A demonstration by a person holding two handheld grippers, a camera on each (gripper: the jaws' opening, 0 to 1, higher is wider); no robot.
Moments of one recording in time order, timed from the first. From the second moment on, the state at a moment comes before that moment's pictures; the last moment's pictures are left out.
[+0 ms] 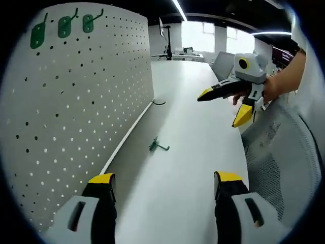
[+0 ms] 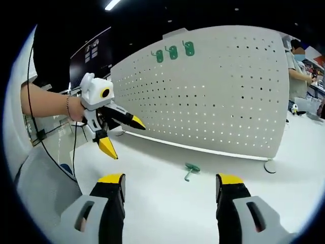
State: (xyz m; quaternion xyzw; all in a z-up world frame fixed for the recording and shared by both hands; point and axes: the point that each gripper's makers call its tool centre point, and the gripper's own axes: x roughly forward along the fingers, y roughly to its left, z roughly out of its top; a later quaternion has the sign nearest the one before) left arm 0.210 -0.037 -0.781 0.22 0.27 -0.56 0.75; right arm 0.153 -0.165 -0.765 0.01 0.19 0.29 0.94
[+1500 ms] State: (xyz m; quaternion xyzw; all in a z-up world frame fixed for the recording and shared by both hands) left arm 0.221 -0.098 -0.819 0.35 0.28 -0.63 0.63; right arm 0.148 -0.159 -0.773 0.03 0.21 0.30 0.93
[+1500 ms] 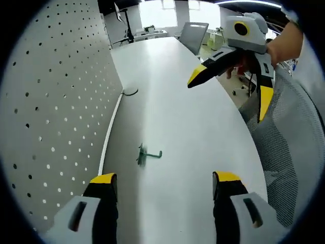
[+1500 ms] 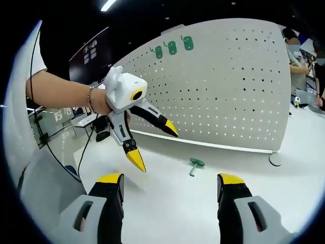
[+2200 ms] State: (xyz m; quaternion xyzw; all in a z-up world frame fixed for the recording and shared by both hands) left arm 0.239 -0.112 -0.839 0.41 0.28 -0.65 0.58; right arm 0.151 -0.164 -0.772 0.03 0.20 0.29 0.94
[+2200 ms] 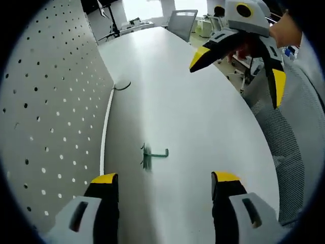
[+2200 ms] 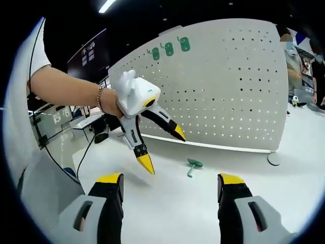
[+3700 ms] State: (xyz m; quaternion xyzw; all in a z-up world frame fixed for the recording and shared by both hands) left arm 0.249 -0.138 -0.885 0.41 0.33 -0.67 0.53; right arm 0.153 -0.170 -0.771 0.05 0.20 0.27 0.94
